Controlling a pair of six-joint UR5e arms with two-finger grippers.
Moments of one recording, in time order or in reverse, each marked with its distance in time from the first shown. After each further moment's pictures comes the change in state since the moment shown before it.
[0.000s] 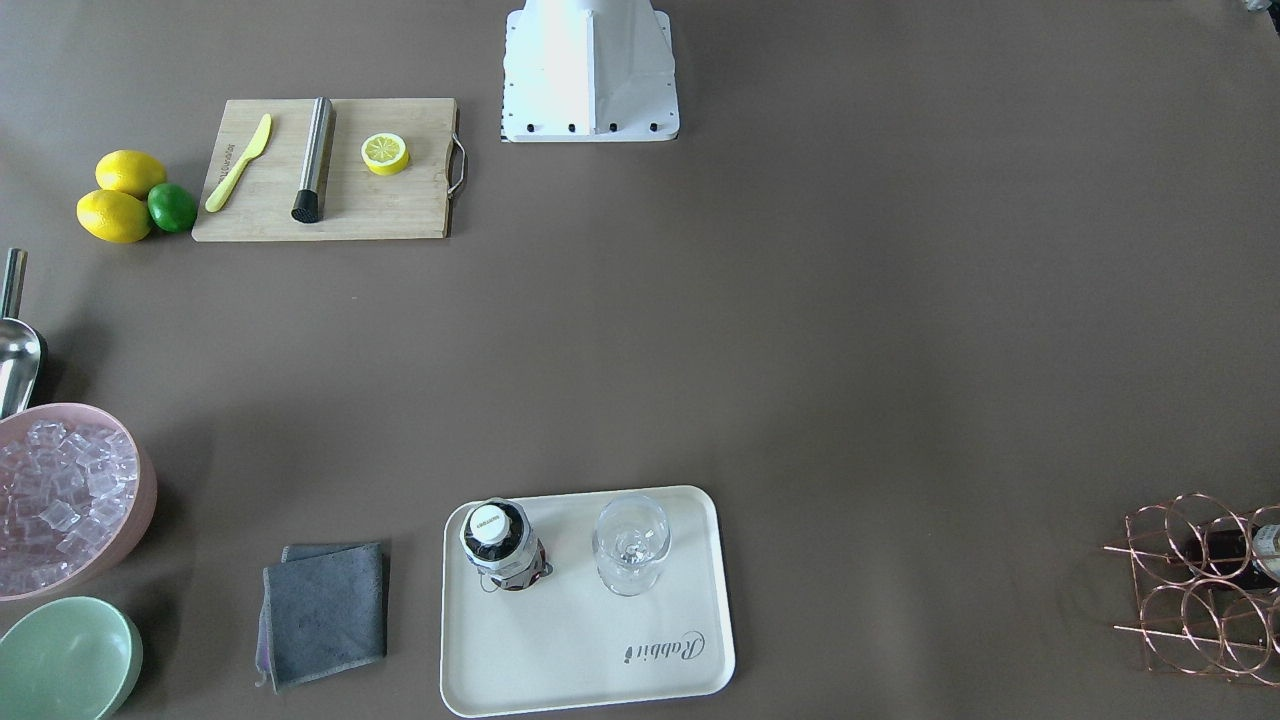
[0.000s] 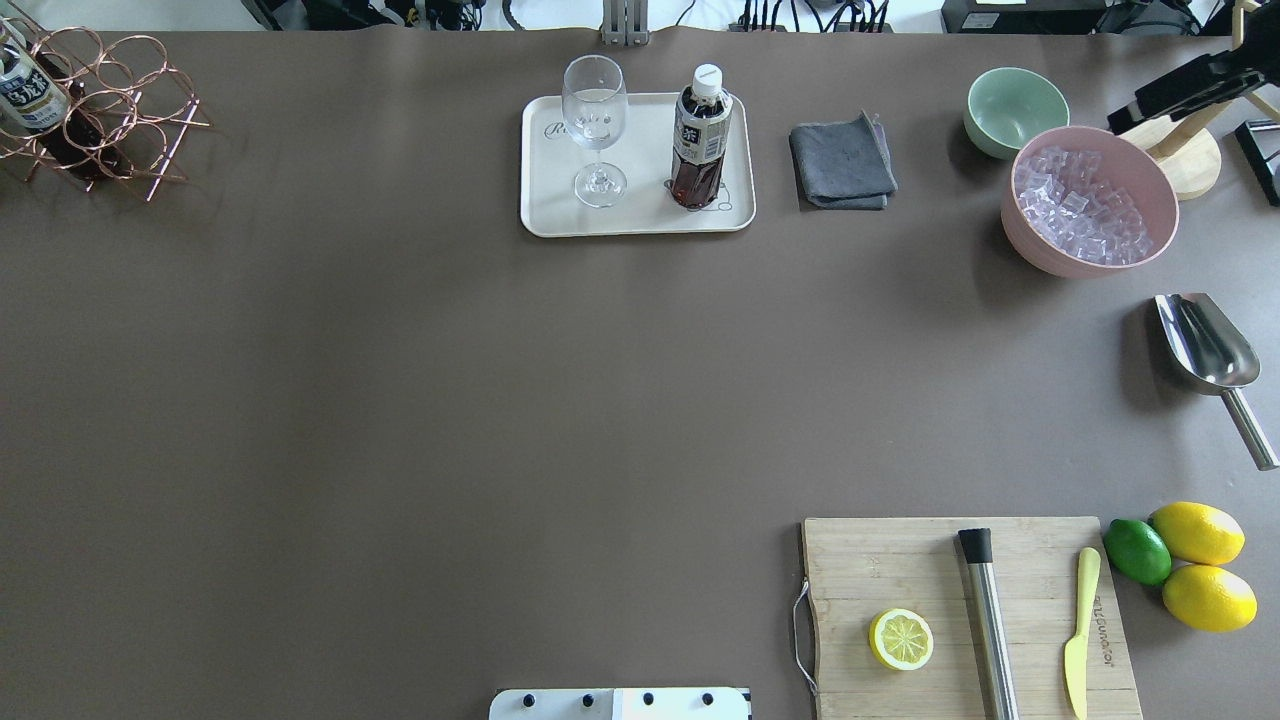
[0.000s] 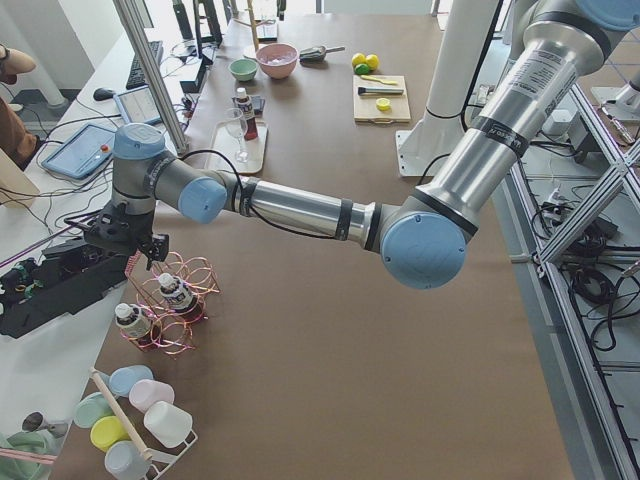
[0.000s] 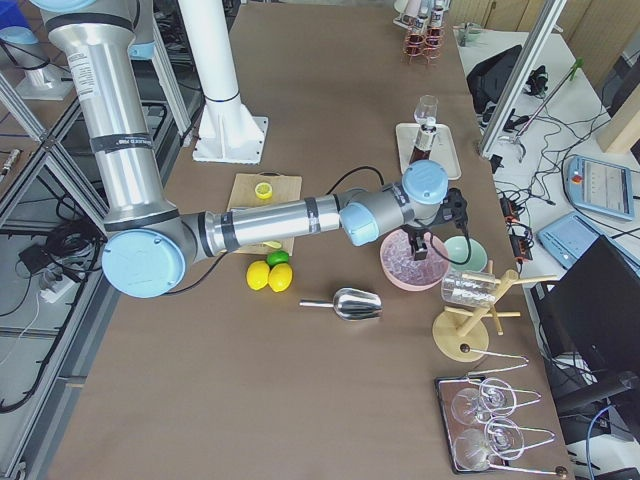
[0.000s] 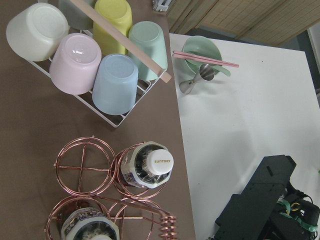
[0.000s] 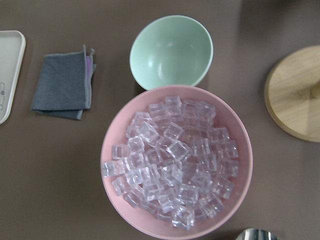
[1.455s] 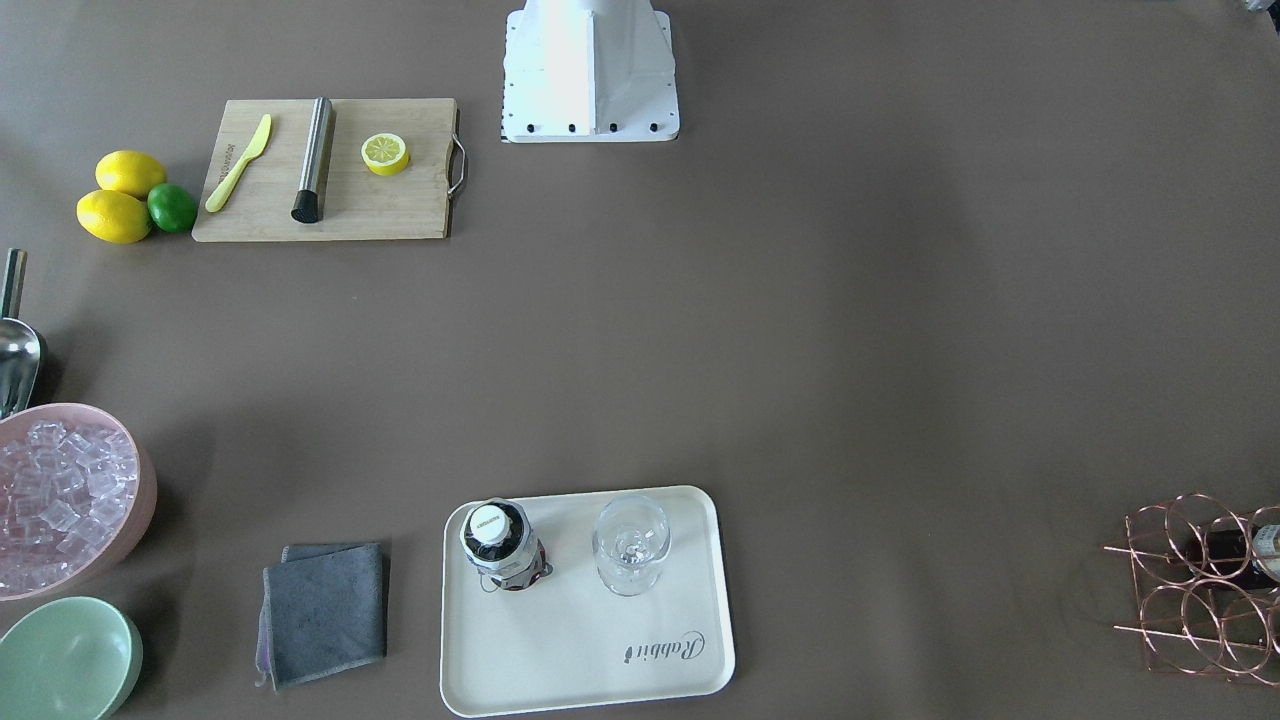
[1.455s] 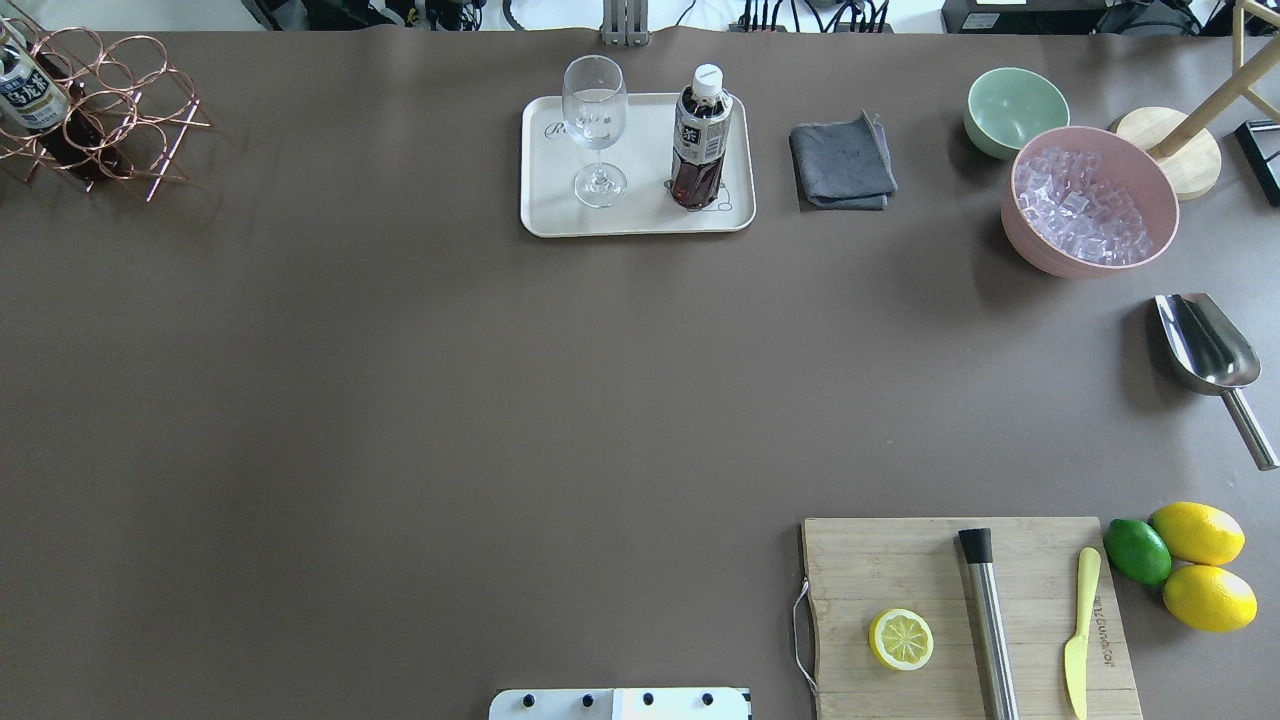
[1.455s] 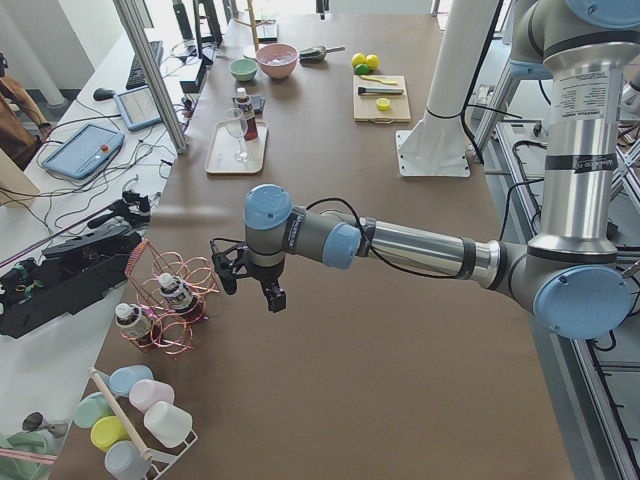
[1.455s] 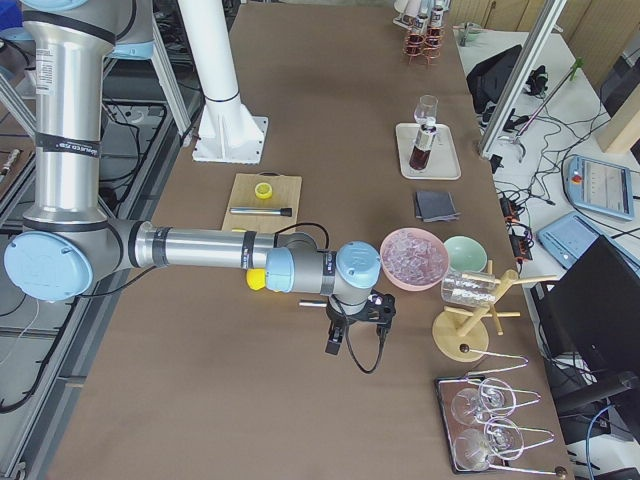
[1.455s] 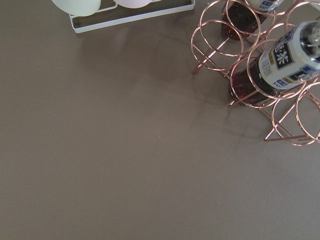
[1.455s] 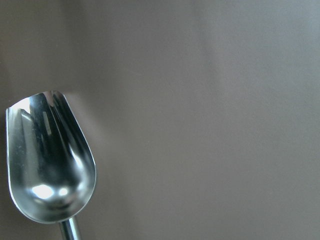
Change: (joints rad) left arm 0.018 0.566 -0.513 0.156 -0.272 1.066; right arm 0.058 -0.304 0.079 -0.299 -0.238 -0.078
